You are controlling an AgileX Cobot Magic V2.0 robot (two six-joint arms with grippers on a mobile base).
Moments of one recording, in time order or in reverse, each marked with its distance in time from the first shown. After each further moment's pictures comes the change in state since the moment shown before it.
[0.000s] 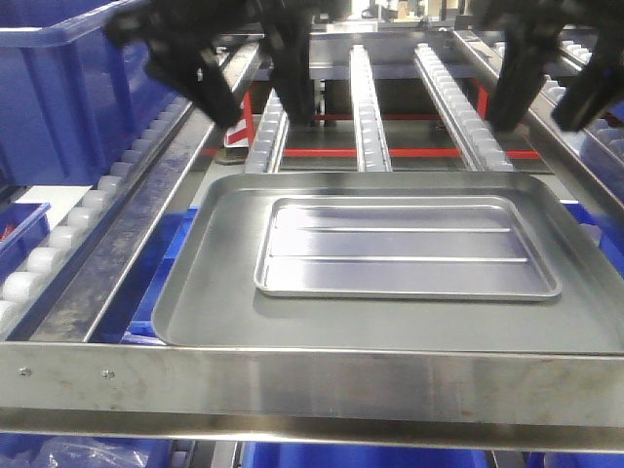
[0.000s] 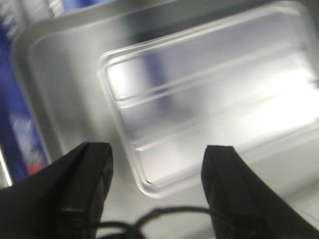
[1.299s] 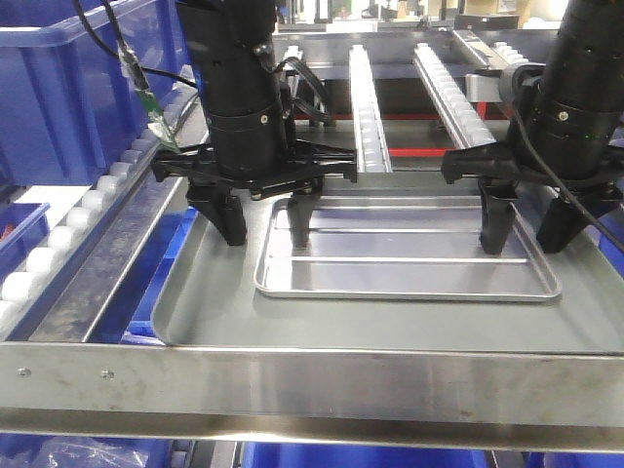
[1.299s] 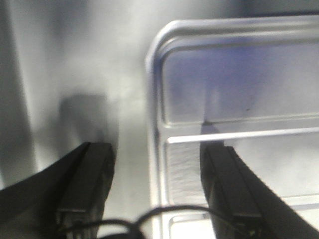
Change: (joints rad) left arm 0.026 0.325 -0.156 0.059 0.054 -0.207; right arm -0.047 0.343 -0.063 -0.051 -0.073 0.088
